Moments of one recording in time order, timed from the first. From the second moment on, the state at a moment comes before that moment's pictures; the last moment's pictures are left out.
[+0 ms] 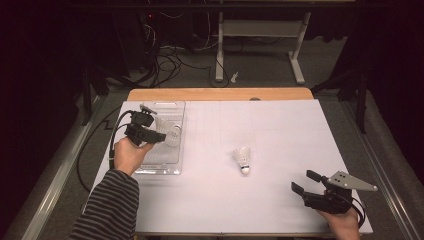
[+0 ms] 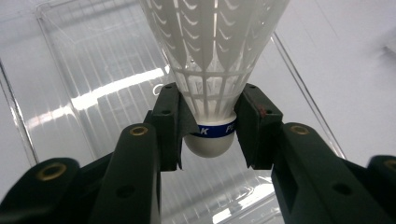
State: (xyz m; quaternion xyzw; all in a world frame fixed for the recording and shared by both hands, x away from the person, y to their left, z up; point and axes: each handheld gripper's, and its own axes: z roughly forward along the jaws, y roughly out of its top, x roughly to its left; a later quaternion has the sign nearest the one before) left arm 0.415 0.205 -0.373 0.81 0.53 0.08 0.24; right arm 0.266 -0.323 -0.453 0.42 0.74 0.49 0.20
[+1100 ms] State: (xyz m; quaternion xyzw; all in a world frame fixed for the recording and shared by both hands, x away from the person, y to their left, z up) left arm 0.455 0.221 -0.393 0.78 0.59 0.08 0.21; right arm 0.266 -0.323 -0.453 0.42 0.74 0.49 0.20
